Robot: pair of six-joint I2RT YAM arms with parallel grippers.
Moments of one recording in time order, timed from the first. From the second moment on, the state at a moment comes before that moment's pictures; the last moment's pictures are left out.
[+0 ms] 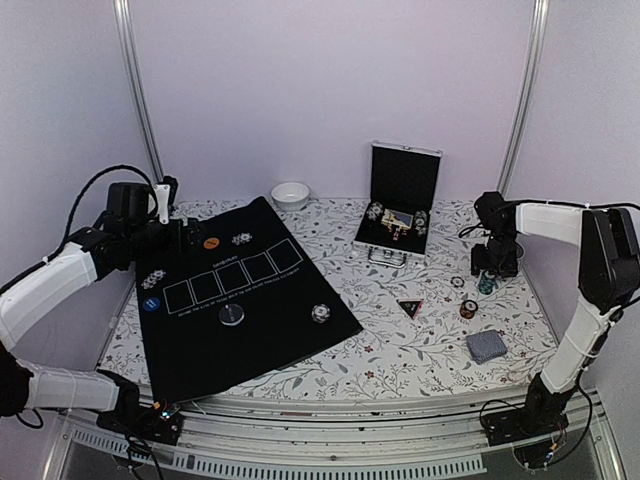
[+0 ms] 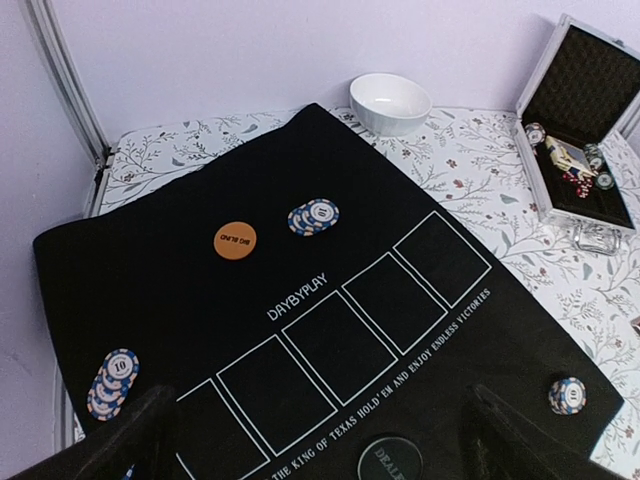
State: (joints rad) left arm -0.28 1.11 0.89 -0.32 -0.08 -0.11; right arm 0.15 1.75 1.22 -0.78 0.30 0.36
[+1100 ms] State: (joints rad) left arm -0.26 1.11 0.88 -0.31 -0.08 -0.11; right arm 0.10 1.86 1.26 -0.73 0.26 0.30
